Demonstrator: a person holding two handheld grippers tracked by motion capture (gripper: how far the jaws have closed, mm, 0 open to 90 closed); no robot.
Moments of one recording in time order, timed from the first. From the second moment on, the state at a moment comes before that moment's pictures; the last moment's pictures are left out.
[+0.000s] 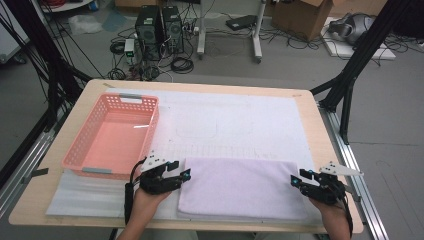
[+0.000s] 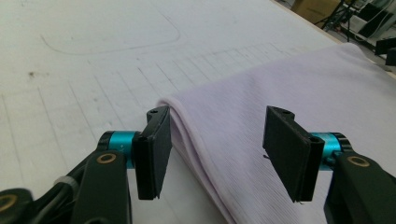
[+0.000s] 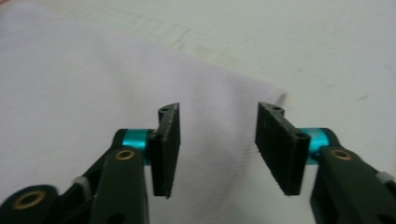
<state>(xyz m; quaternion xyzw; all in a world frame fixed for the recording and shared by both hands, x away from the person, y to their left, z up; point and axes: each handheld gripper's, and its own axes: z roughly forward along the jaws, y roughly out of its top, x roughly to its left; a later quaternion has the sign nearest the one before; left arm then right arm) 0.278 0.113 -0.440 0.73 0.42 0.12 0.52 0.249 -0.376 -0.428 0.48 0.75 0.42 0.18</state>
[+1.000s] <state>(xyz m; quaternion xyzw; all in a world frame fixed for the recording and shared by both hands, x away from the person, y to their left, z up) 0.319 0.094 -0.433 0.71 0.44 0.17 0.52 0.301 -0.382 -0.426 0.47 0.74 0.43 0.21</state>
